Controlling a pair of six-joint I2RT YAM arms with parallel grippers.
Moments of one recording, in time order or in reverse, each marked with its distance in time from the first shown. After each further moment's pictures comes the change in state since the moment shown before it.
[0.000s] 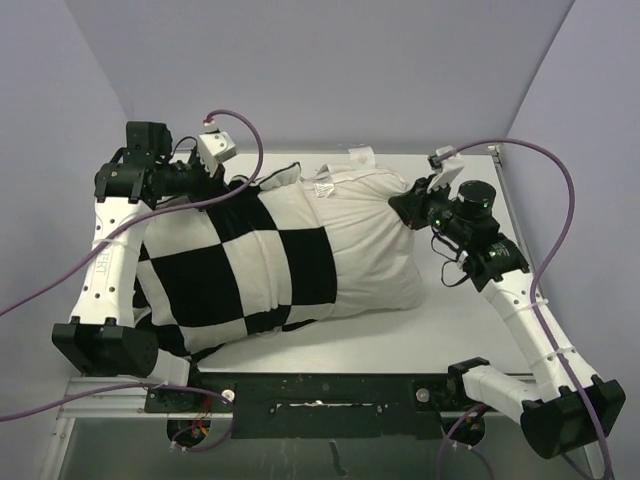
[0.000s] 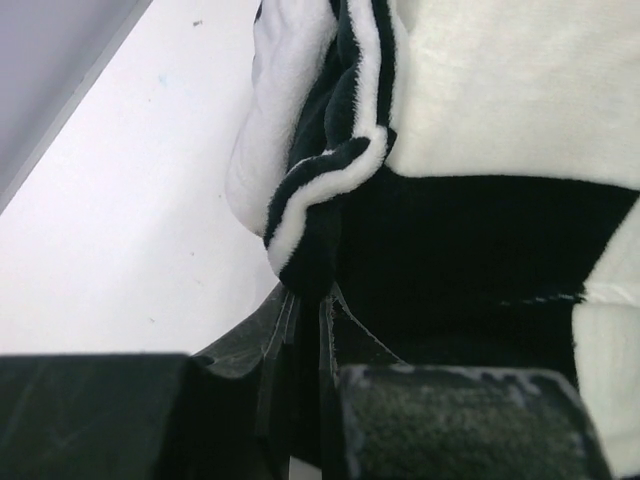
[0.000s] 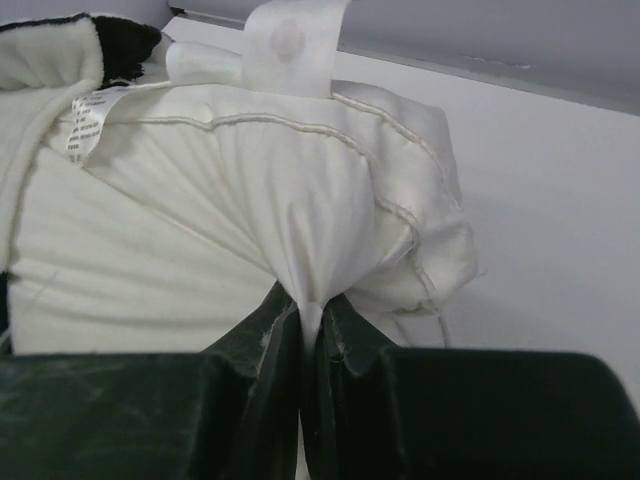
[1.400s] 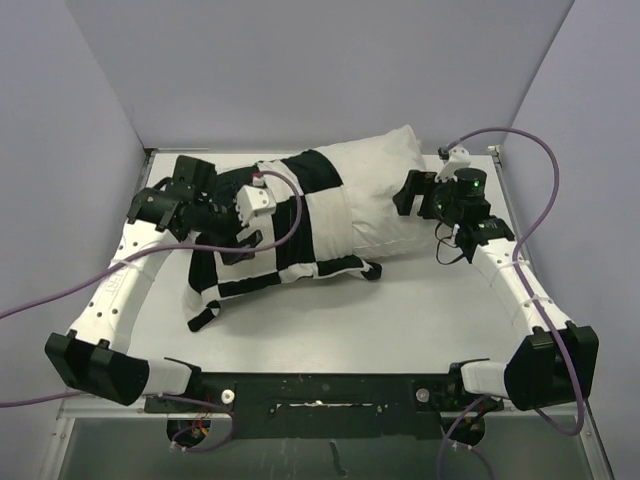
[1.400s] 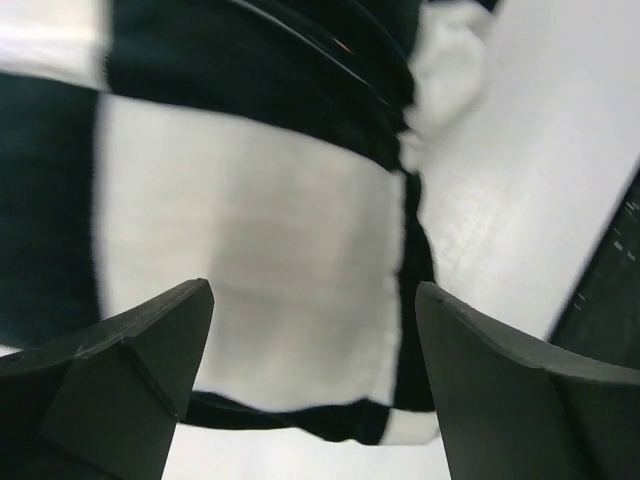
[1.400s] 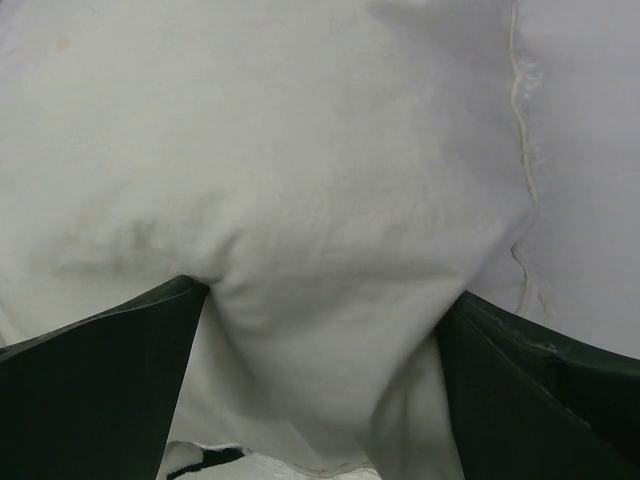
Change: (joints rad) left arm -0.251 -0.109 -0.203 -0.037 -0.194 0.101; right arm -0.169 0.256 0.037 0.021 0.090 0.088
